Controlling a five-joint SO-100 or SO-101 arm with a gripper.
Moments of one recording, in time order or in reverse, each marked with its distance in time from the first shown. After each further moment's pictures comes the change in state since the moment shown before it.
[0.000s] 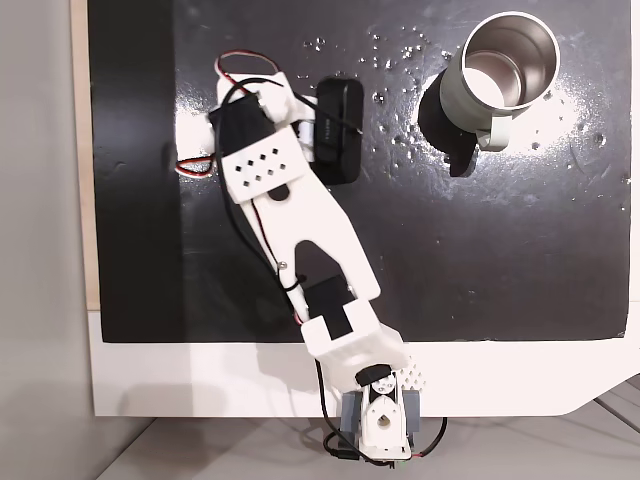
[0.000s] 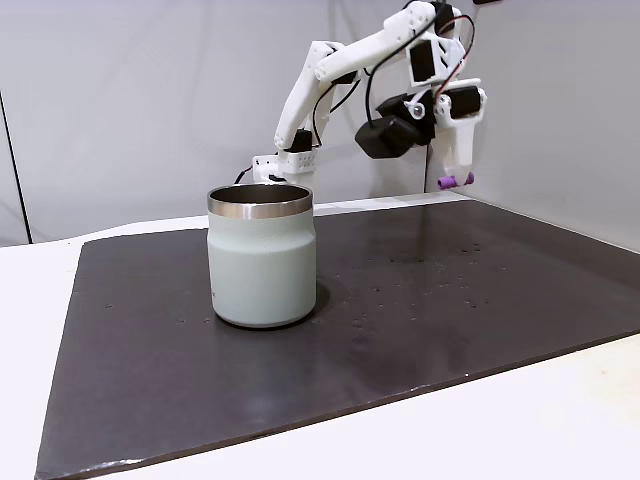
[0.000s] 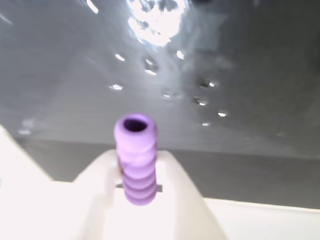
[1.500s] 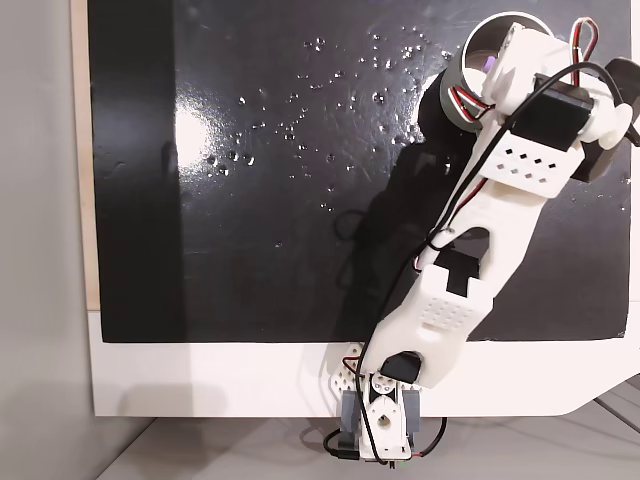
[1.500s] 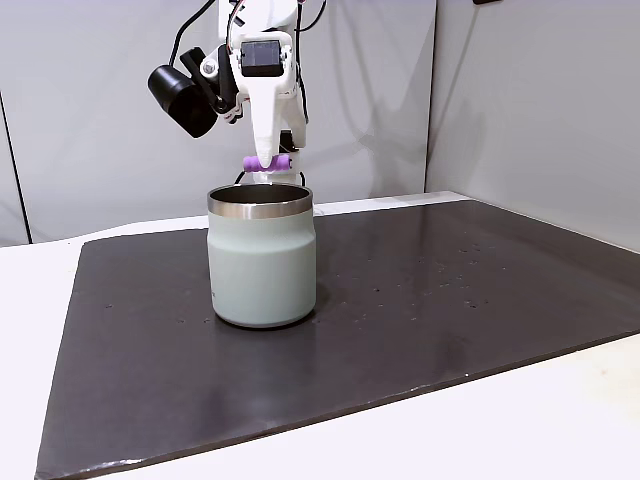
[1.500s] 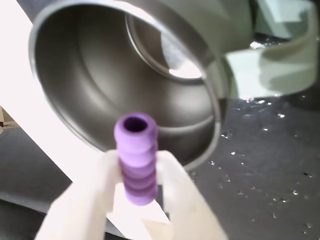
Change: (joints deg) arm 40.3 -13.9 -34.7 9.9 -23.1
